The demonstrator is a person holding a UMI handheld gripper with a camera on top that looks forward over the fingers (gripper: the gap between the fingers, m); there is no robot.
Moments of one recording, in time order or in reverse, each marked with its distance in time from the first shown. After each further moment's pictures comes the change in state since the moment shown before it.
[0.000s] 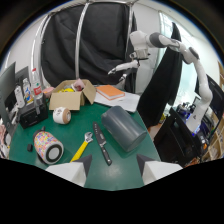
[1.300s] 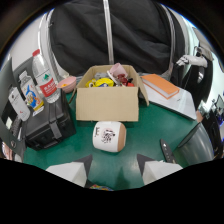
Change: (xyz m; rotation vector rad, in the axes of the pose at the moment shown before) arm -0.265 -0.065 0.181 -0.177 -0.211 0.004
